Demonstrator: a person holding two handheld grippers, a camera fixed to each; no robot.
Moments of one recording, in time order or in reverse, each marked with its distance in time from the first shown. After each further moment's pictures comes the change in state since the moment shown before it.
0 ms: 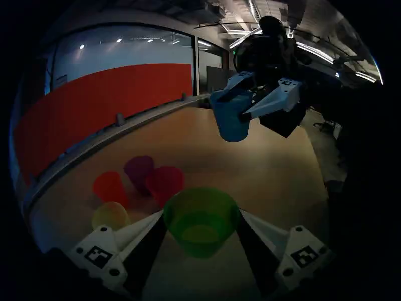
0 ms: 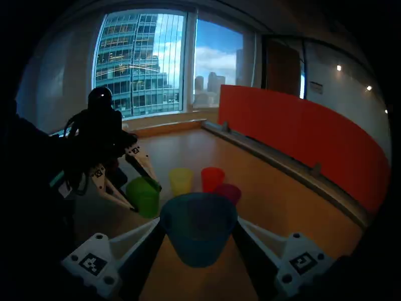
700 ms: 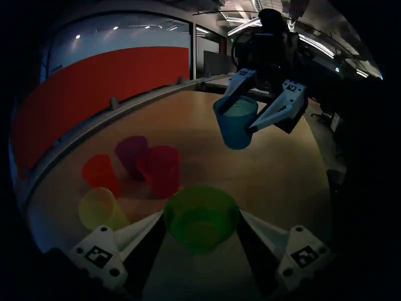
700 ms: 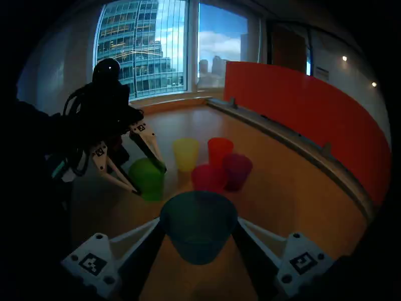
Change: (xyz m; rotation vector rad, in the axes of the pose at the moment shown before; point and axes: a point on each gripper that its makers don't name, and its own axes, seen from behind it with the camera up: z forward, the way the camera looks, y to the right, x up) left arm -0.031 0.002 0.017 -0.033 -0.102 -0.006; right arm -0.063 -0.011 0.018 0.039 -0.125 0.004
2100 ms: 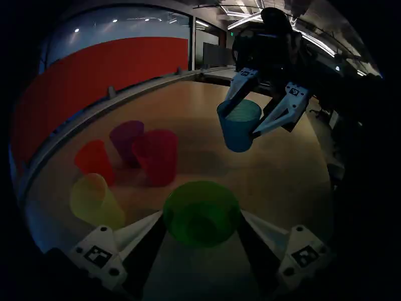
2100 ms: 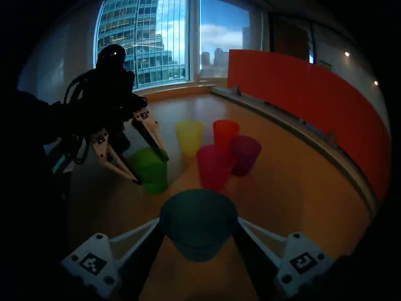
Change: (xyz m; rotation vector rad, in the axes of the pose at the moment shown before) left arm -0.023 0.003 0.008 -0.022 -0.053 -0.015; right arm -0.032 -0.009 0.016 0.015 -0.051 0.003
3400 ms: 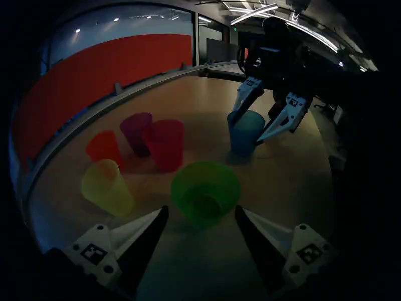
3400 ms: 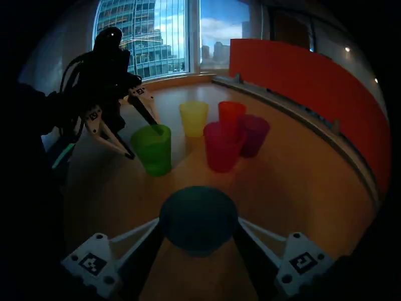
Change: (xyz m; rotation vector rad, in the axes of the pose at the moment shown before) left arm -0.018 -0.008 -0.024 0.045 -0.032 0.010; right arm -0.042 -0.012 0.014 0.003 -0.052 0.013
